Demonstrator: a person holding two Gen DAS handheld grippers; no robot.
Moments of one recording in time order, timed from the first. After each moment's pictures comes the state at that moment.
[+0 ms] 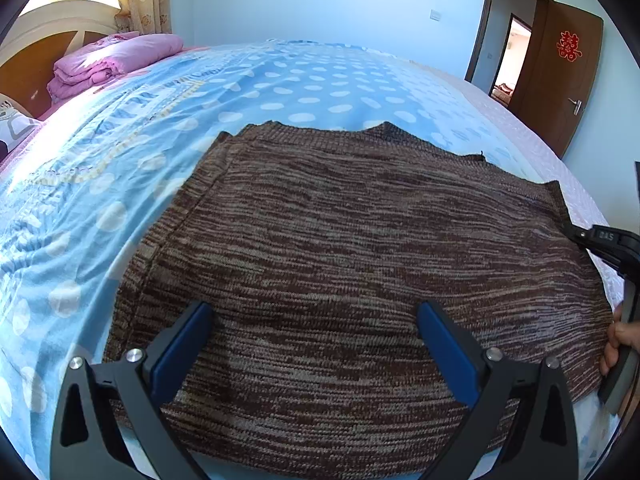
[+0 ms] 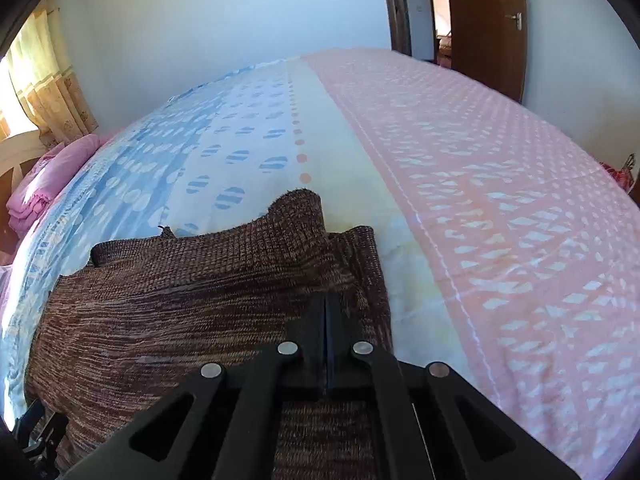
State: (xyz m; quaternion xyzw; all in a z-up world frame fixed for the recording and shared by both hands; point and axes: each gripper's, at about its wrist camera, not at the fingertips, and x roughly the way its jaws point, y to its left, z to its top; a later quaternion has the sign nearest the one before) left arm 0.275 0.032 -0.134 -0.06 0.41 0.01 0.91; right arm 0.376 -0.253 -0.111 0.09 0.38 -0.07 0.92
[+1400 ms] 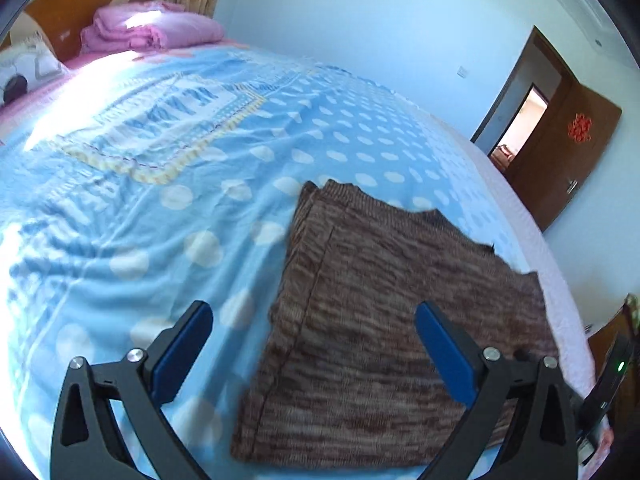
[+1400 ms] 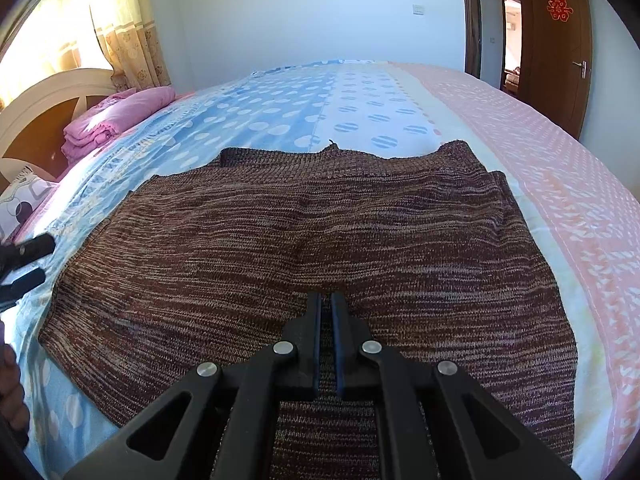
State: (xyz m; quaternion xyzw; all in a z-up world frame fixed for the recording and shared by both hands) left arm 0.278 0.145 -0.105 -0.20 0.37 -0.01 0.91; right arm 0.319 -0.140 -0.133 0.02 0.37 0.04 0.93
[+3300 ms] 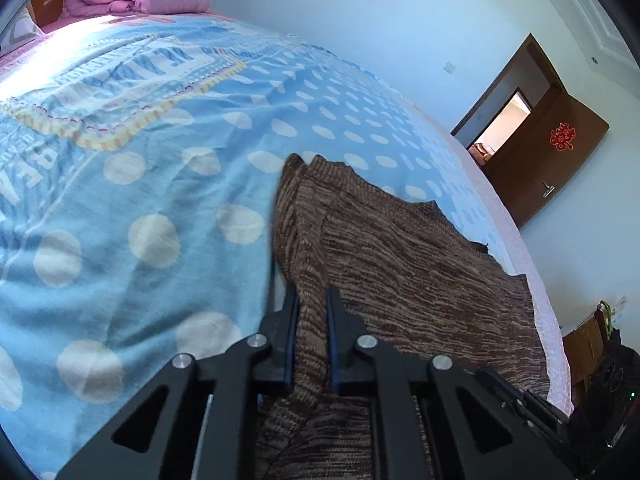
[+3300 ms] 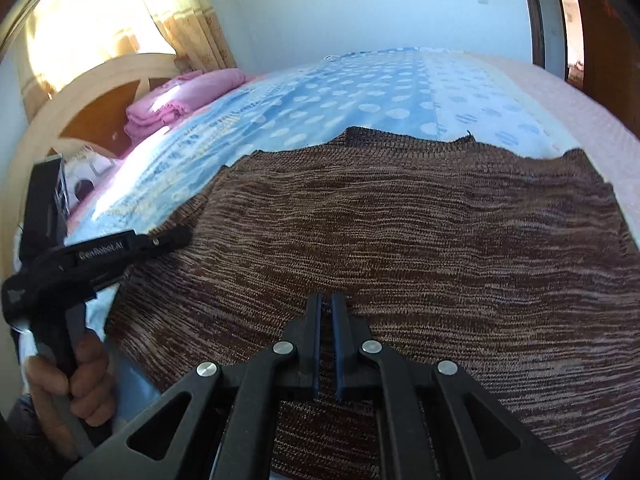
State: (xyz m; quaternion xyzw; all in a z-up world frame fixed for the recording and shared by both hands) left arm 0.305 0.144 -0.139 -0.22 0.38 -0.05 0.89; right arm 0.327 -0.072 -0.138 0.05 0.39 0.18 0.90
